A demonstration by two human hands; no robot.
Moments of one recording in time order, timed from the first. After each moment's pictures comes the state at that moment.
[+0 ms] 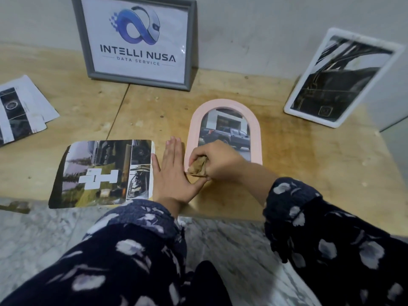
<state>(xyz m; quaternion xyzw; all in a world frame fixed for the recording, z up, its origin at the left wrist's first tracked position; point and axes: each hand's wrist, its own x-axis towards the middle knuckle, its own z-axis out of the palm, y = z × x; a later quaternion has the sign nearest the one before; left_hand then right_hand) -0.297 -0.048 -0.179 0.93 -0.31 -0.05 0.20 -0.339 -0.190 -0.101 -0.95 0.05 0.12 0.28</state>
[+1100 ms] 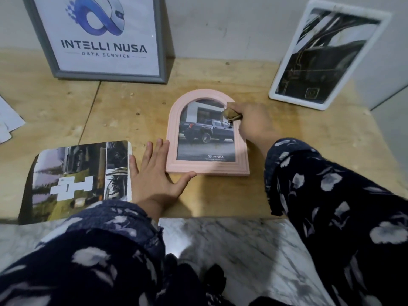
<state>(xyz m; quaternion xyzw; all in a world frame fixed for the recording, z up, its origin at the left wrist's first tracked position) -0.295 -0.056 -0.187 0.94 -0.30 -0.03 0.17 -0.348 -0.326 -0.138 -0.90 0.33 -0.04 0.28</state>
